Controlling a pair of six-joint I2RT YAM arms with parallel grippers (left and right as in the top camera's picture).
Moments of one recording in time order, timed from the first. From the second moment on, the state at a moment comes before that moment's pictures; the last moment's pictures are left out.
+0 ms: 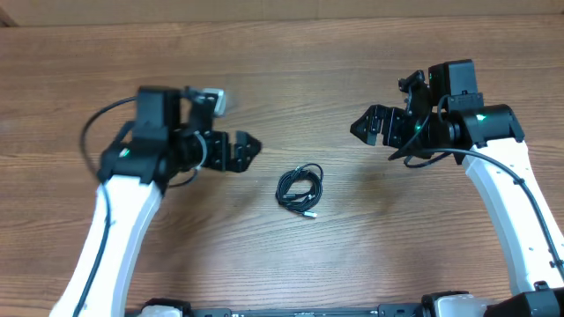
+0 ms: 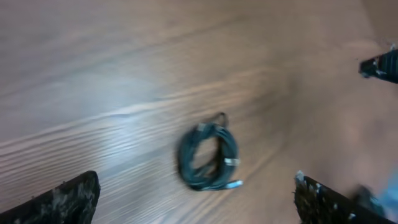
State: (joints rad) left arm -0.14 1.36 1.16 -0.78 0.56 -0.07; right arm 0.11 1.47 1.32 -0.98 -0.44 0.31
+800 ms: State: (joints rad) left arm -0.44 1.88 1.16 -0.66 0.31 -0.01; right arm 0.11 1.47 1.32 -0.99 -0.44 0.31
